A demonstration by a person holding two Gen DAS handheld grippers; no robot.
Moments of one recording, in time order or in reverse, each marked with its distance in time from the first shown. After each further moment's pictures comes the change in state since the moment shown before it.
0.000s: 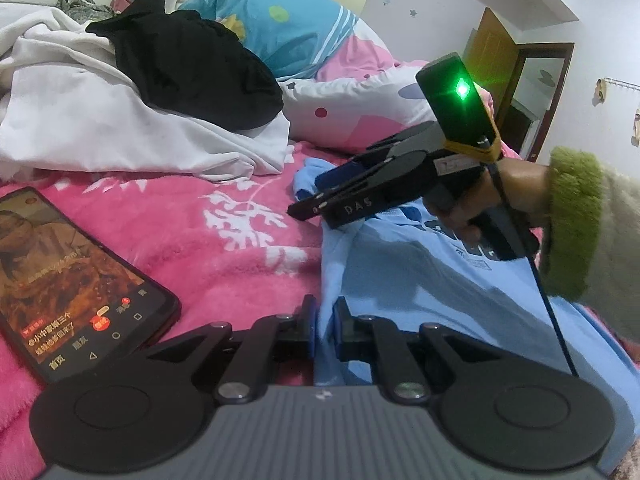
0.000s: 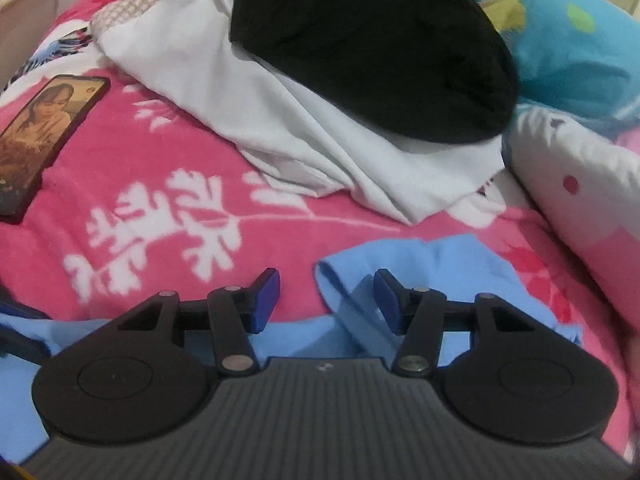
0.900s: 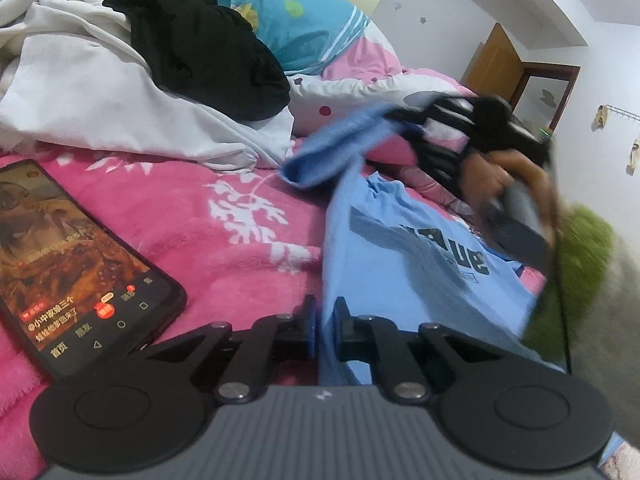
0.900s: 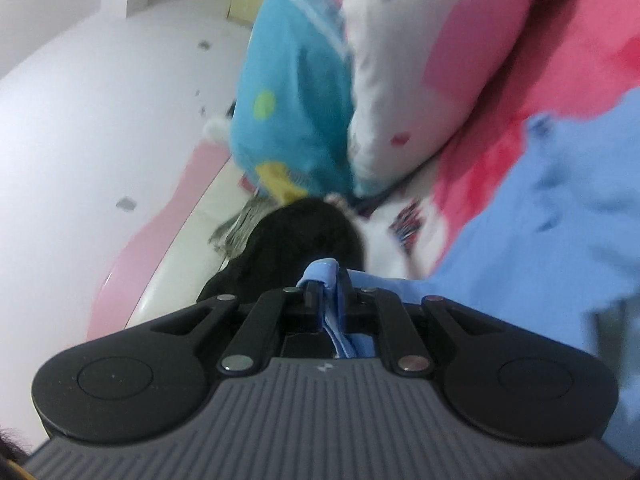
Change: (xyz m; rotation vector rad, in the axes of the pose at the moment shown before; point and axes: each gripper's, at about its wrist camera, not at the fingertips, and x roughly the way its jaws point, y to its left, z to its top) left arm -0.002 0.012 0.003 -0.089 0.012 -0.046; right arm -0.066 -0.104 -0.121 1.467 -0.674 0.287
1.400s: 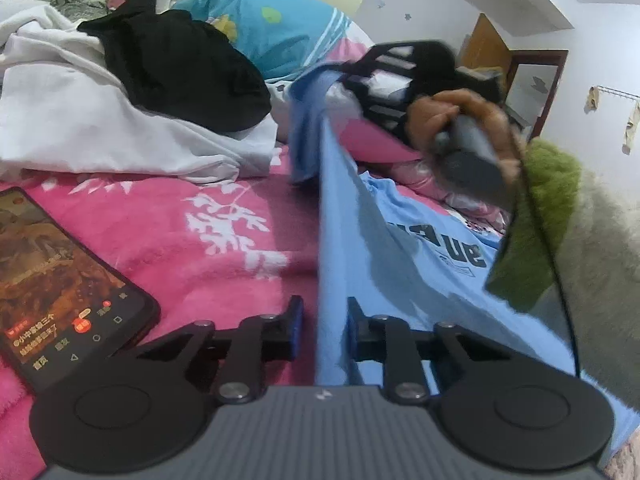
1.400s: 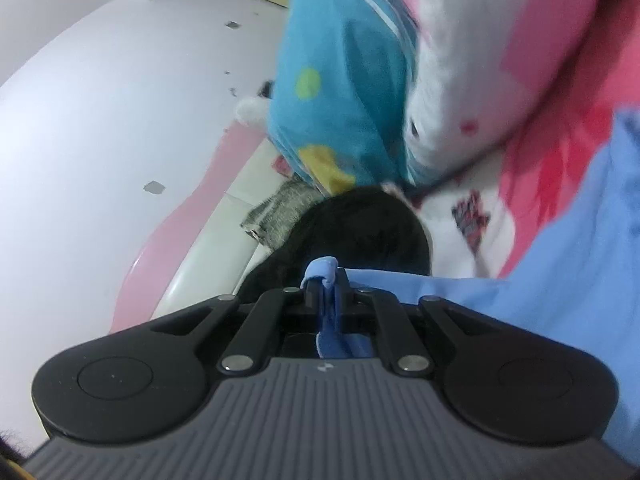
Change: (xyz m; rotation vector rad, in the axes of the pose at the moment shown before) left arm 0.003 -0.018 -0.001 0.062 -0.014 0.017; right arm 0.072 0.029 0.005 0.016 0.105 0.103
